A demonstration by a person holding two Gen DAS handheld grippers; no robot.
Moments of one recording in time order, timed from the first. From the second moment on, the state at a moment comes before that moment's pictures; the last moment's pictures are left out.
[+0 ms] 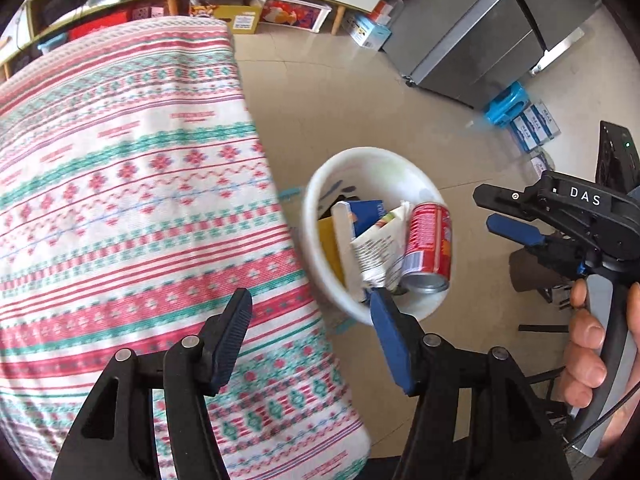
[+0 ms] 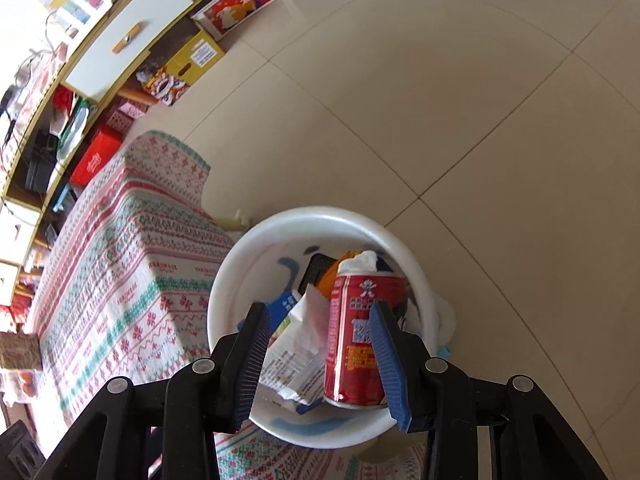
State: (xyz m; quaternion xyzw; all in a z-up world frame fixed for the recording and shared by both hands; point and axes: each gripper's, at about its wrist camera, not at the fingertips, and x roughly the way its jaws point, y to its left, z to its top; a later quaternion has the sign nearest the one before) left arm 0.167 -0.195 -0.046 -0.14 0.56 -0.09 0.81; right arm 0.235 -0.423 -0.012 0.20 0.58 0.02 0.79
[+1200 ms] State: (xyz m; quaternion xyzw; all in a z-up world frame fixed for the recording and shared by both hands) left arm 0.064 -0.143 0.014 -0.03 0.45 -0.06 0.89; right arm 0.048 -0.316 0.021 0.05 0.39 -0.07 0.92
